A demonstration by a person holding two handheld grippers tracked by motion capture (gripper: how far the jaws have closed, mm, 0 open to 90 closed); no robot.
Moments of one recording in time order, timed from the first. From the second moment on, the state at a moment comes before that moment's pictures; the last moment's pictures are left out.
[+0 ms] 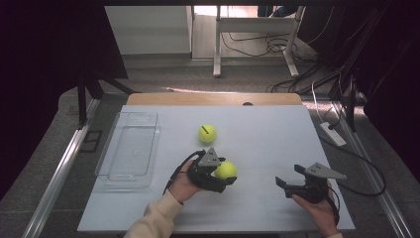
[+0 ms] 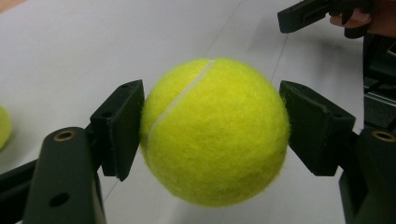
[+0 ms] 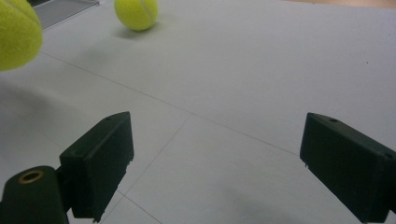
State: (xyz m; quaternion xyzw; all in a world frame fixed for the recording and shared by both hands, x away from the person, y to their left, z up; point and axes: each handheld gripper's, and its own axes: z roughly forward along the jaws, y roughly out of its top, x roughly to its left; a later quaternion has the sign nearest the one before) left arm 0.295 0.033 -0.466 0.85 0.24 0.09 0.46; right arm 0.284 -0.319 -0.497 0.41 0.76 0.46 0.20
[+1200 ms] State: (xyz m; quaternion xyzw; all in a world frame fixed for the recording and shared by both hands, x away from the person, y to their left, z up) left arm 0.297 0.070 -0.443 0.82 0.26 0.13 0.49; right arm 0.284 -0.319 -0.497 0.41 0.76 0.46 0.20
